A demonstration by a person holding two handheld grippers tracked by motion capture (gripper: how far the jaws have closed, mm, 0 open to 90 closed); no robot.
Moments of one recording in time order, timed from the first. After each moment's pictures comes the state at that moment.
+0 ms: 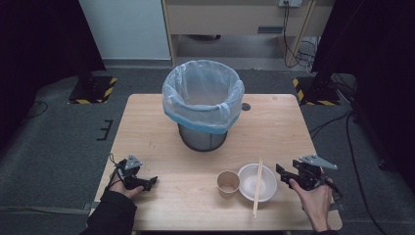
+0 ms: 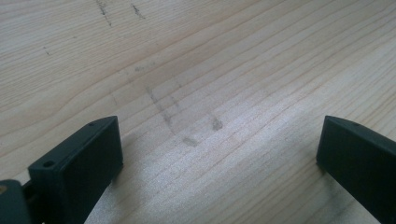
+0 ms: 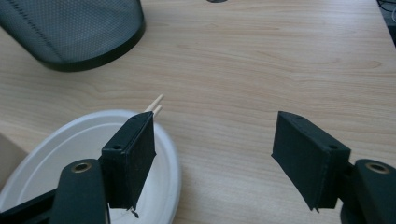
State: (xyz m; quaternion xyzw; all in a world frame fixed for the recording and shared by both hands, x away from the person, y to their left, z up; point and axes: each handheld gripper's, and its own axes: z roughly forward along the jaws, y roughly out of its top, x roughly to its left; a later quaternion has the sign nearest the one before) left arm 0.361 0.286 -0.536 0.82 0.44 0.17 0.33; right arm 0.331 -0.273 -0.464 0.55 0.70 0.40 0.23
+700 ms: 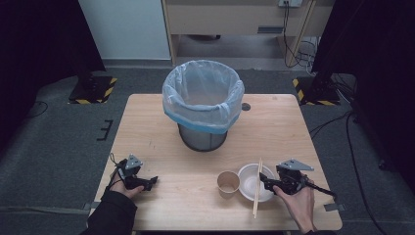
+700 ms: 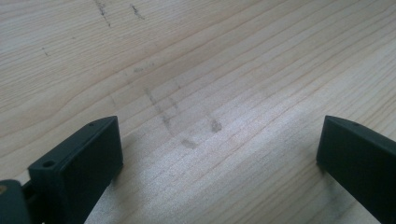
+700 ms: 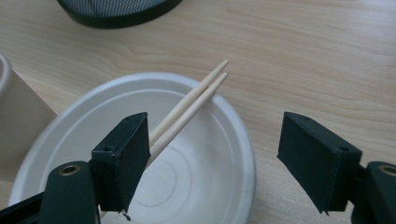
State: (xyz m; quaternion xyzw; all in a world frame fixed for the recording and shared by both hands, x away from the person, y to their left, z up) left arm 0.362 0.284 -0.536 0.82 0.44 0.18 0.33; right arm 0.333 -0.234 -0.490 0.51 0.75 0.38 0.19
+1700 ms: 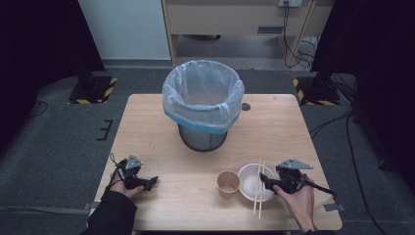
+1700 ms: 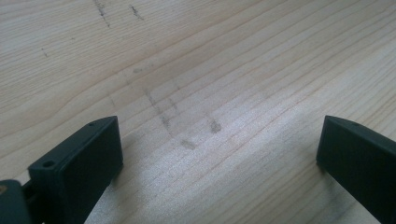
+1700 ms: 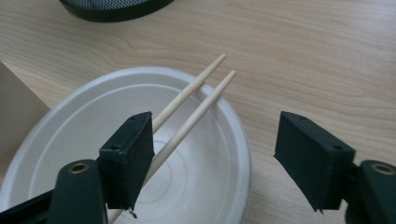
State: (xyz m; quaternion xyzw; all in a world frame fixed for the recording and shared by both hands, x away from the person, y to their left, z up) left arm 0.362 0.284 -0.536 0.82 0.44 0.18 0.33; right arm 0.336 -0.237 -0.493 0.50 0.76 0.37 0.19
